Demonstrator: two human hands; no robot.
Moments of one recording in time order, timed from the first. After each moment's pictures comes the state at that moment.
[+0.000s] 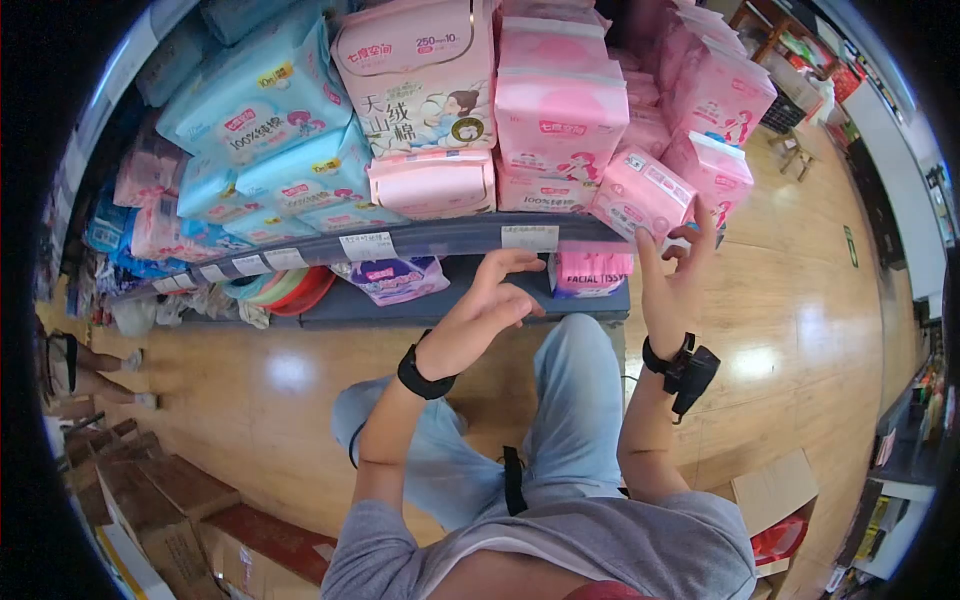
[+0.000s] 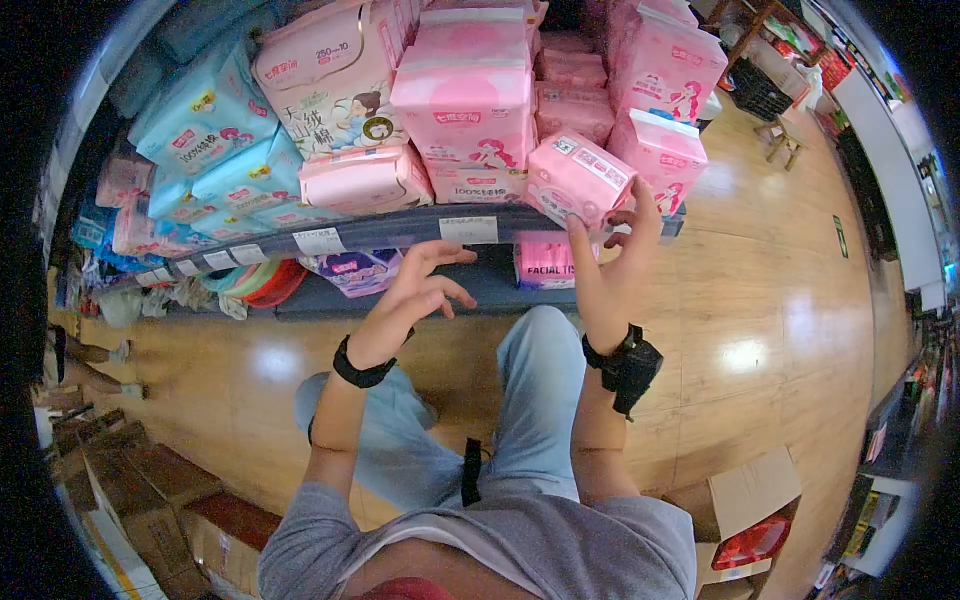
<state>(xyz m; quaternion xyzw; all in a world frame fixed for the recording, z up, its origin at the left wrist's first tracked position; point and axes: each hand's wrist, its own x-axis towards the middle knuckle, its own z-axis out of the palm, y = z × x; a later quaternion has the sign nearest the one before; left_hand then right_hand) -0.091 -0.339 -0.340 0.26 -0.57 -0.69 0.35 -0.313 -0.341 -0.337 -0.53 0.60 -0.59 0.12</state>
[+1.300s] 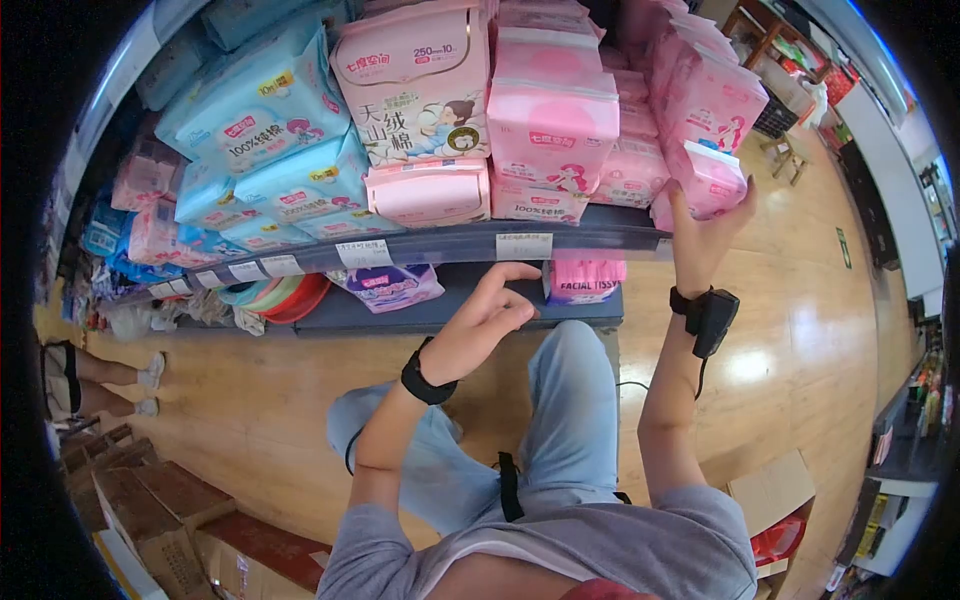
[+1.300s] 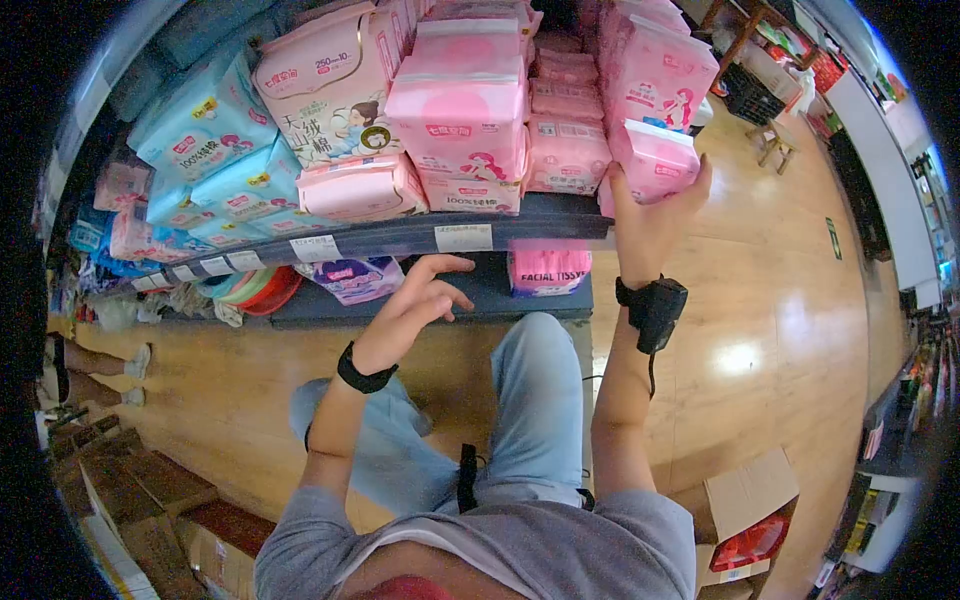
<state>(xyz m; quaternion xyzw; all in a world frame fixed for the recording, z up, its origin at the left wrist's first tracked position) -0.094 -0.338 -0.345 0.32 -0.61 -0.65 0.32 -0.361 -0.399 -0.333 -0.50 0.63 -0.58 -0.10</state>
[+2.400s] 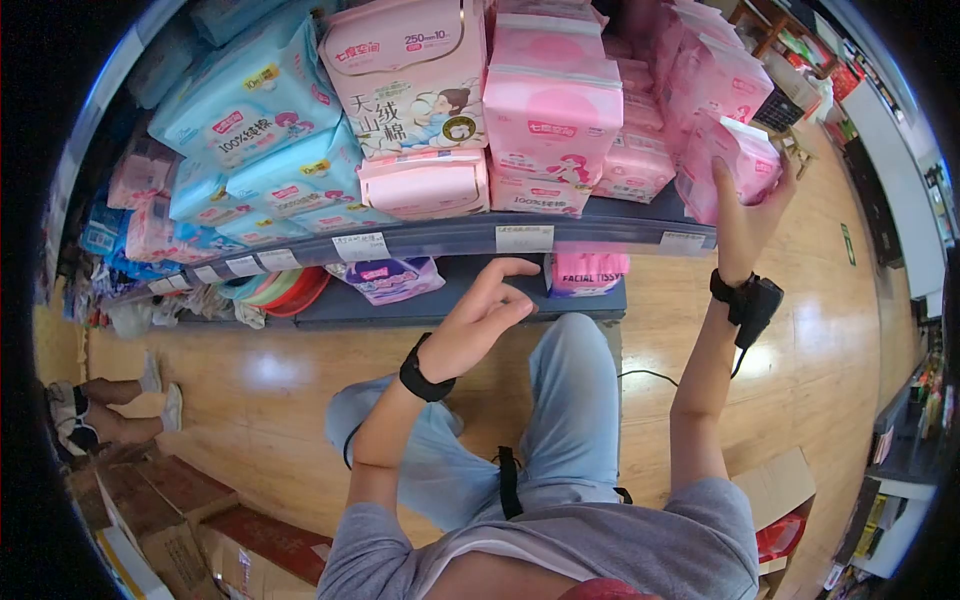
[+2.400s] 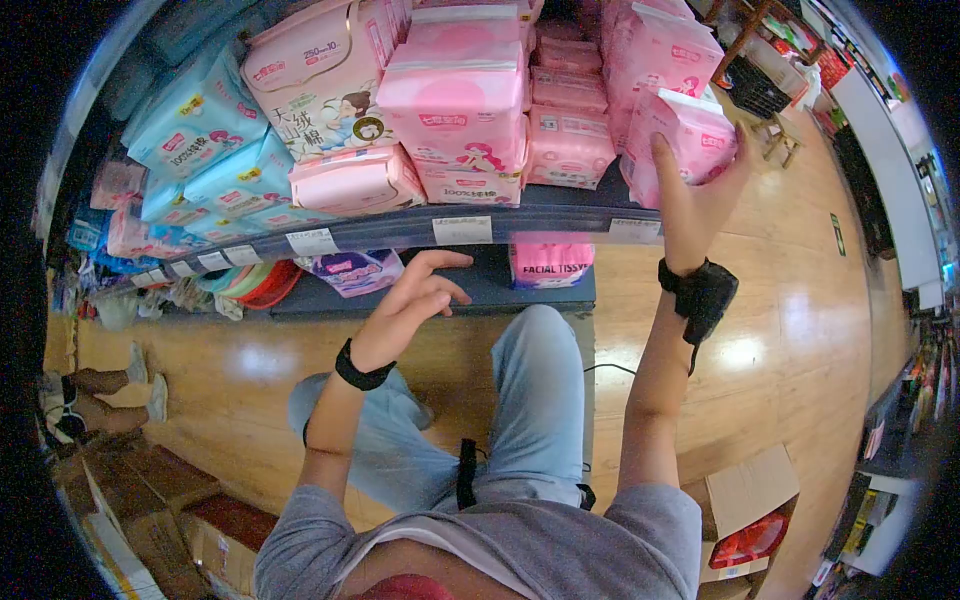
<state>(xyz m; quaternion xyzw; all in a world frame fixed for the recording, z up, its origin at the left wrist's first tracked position) -0.096 -0.338 -0.349 0.32 -0.61 -0.64 0.34 -0.394 -0.404 -0.302 -0.54 0.56 -0.63 -0.05</state>
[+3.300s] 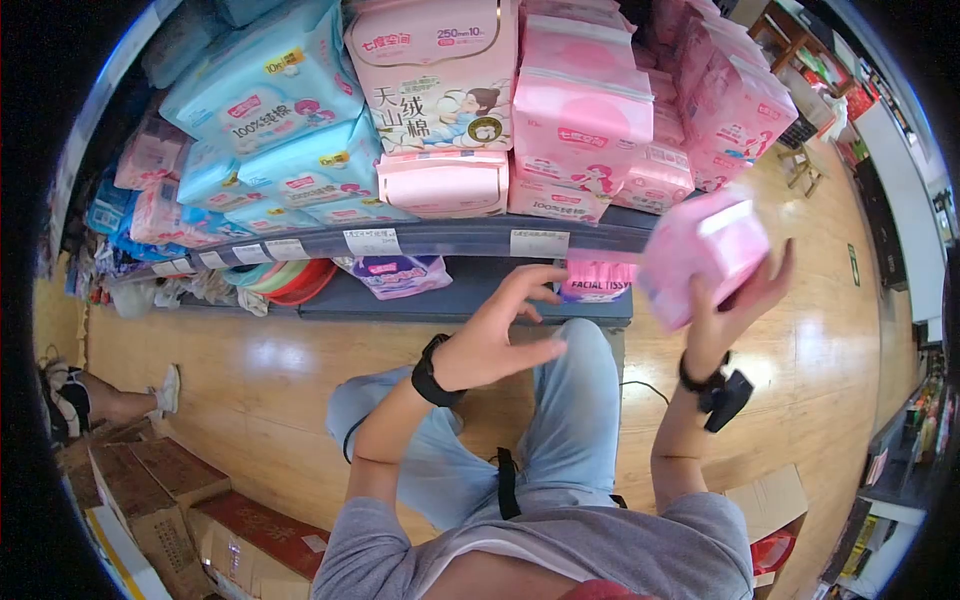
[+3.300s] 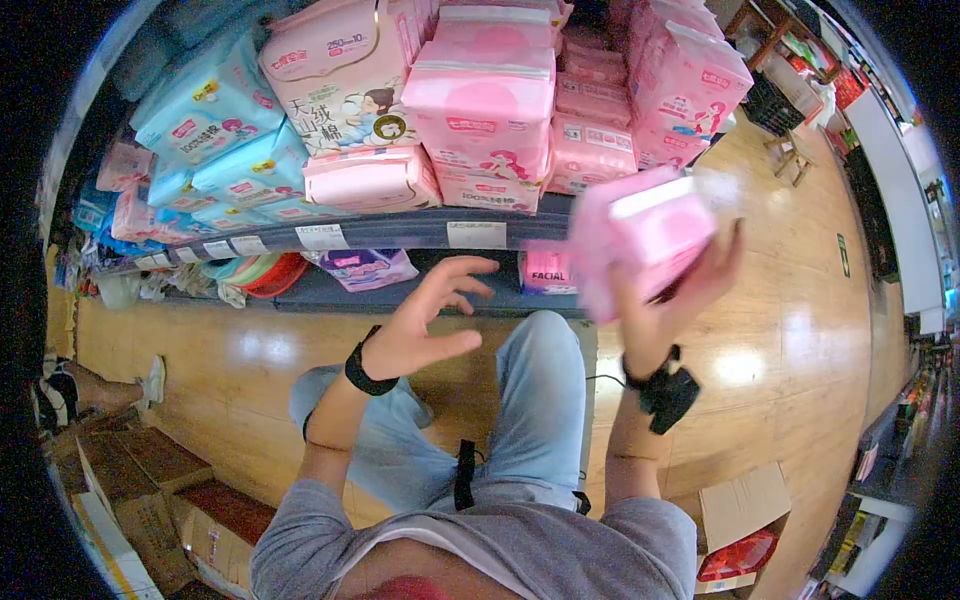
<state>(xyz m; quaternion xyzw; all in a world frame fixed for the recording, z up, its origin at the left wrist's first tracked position) -0.099 -0.337 -0.342 0.28 -0.67 -0.61 0.31 -0.337 -0.332 -0.321 -0.56 0.52 -0.65 0.00</state>
